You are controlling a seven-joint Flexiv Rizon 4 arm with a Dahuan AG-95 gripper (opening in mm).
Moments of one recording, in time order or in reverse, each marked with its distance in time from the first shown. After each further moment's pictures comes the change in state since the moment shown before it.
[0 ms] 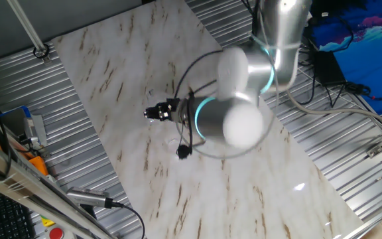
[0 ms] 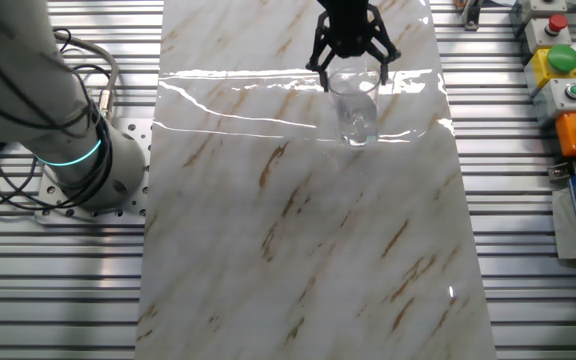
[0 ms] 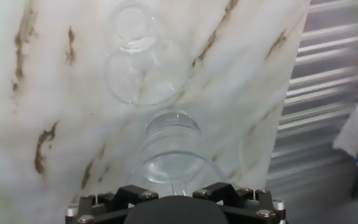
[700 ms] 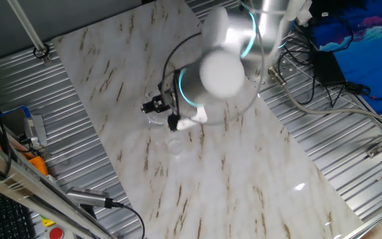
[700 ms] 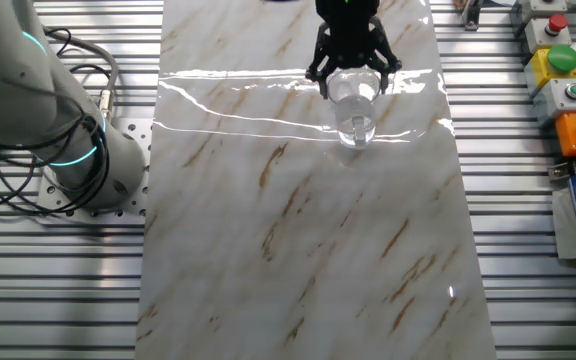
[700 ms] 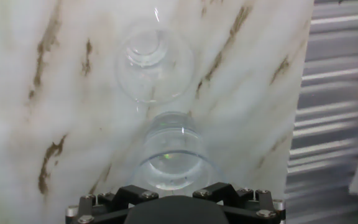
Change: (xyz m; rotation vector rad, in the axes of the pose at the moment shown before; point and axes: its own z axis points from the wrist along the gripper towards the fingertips) arm 0.006 0.002 0.010 -0.036 -0.244 -0.044
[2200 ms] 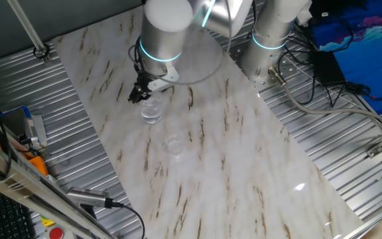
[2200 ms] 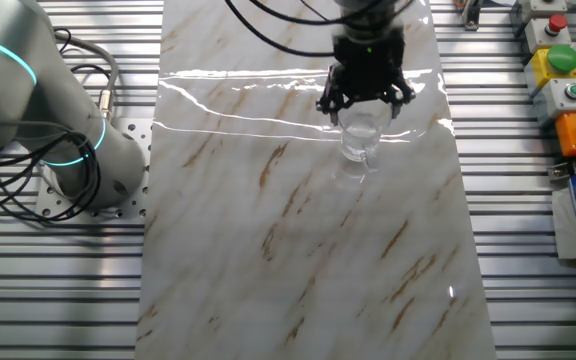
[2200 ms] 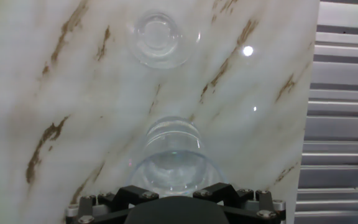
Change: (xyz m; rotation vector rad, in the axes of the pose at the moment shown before) arm 0.037 -0.020 0.030 -0.053 -0.260 -0.119
